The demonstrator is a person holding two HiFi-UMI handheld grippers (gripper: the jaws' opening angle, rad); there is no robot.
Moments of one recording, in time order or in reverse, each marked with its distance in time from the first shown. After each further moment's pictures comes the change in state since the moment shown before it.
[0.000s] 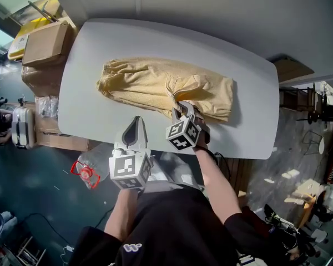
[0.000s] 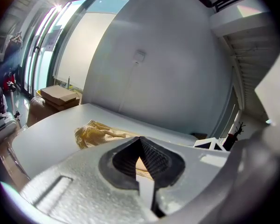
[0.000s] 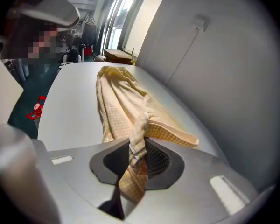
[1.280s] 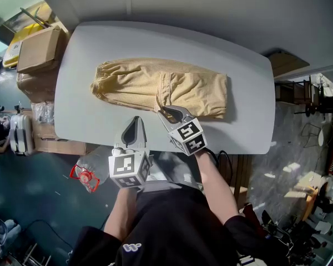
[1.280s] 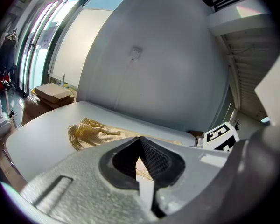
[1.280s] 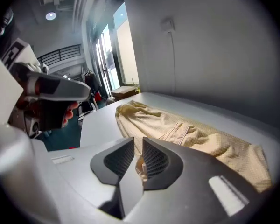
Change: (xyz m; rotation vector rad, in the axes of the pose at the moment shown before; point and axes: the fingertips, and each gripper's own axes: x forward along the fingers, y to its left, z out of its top) left arm 0.007 -0.012 -0.009 0.011 0.026 -0.046; right arm -0.040 0.029 0.040 0.385 -0.324 0.351
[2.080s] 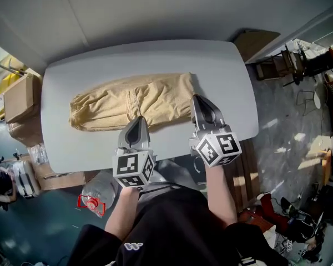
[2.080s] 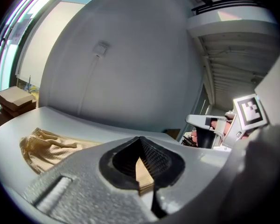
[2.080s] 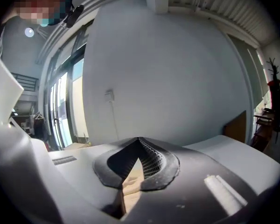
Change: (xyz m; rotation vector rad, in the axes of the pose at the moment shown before) left arm 0.048 -0.123 0.023 0.119 -0.011 -0.270; right arm -0.242 -0.123 0.083 0.308 -0.618 -0.541
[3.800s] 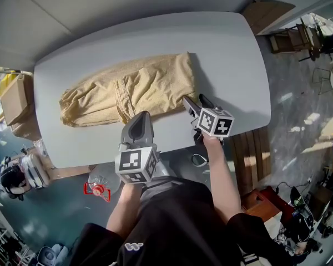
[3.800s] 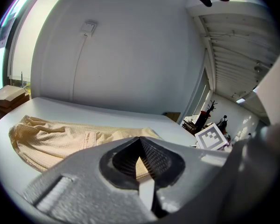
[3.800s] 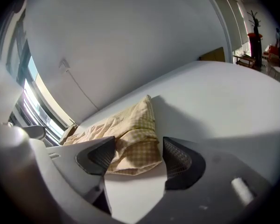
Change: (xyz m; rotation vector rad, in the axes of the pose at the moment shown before) left arm 0.056 -0.032 -0.061 0.042 0.202 0.015; right arm 0.016 -0.132 -0.223 0.413 0.525 -0.124
